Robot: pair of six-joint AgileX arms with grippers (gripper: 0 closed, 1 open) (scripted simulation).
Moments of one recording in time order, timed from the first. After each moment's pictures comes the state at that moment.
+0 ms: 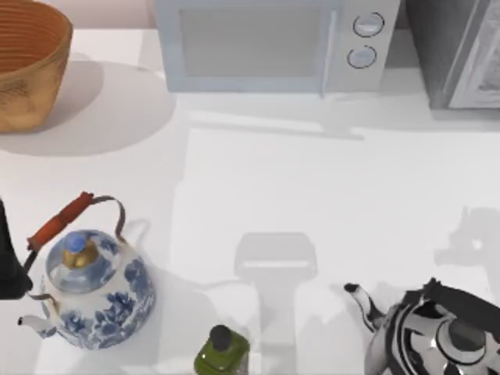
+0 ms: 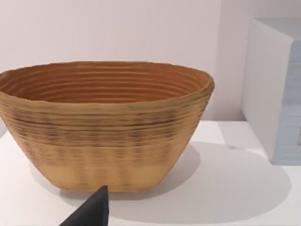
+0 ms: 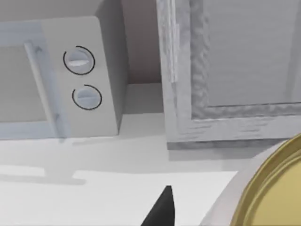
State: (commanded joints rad) left arm 0.00 0.00 0.00 0.00 0.00 0.00; right arm 0.16 0.41 0.30 -0.09 0.12 0.11
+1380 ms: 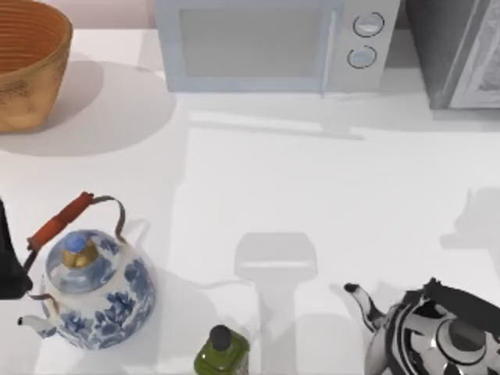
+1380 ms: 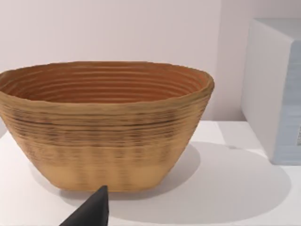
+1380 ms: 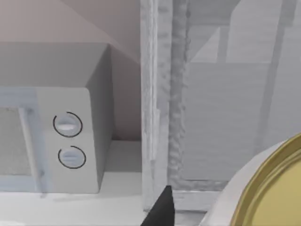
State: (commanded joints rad) left arm 0.00 0.00 0.00 0.00 0.00 0.00; right arm 0.07 0.41 0.47 -0.14 0.05 0.01
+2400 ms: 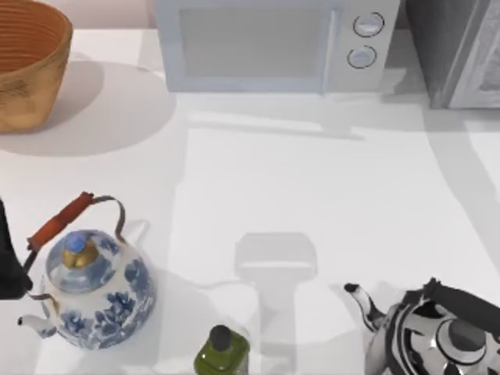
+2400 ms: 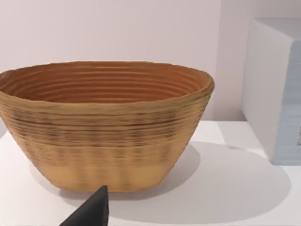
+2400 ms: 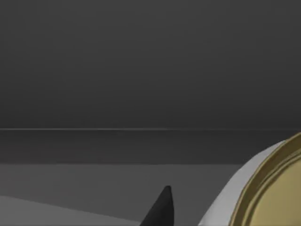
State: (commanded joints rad) left arm 0.00 0.00 0.00 0.00 0.00 0.00; right arm 0.19 1.32 1.74 -0.42 0.19 0.02
